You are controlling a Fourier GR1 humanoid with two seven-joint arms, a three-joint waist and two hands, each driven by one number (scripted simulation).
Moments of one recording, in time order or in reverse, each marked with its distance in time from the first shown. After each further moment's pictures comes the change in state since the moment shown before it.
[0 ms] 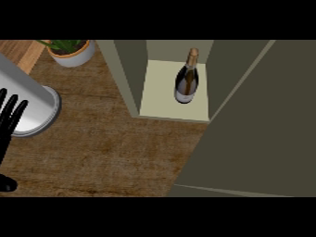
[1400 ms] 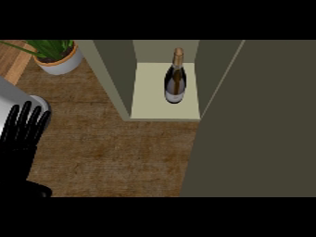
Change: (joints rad) left arm 0.063 -0.107 -0.107 -0.069 -0.098 0.146 -0.081; right arm 0.538 -0.436 0.094 -0.161 0.092 -0.028 -0.380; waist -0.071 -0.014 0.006
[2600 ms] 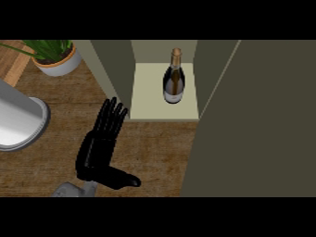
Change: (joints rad) left arm -0.192 -0.311 -0.300 0.116 -0.145 0.249 0.016; right arm 0.099 0.103 -0.188 -0.002 0.006 -0.242 -0.031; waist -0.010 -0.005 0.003
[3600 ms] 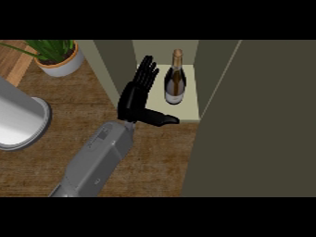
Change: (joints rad) left arm -0.581 -0.167 0.100 0.642 -0.010 0.012 -0.076; right arm -0.002 0.095 0.005 0.001 -0.003 -0.059 0.020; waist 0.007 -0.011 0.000
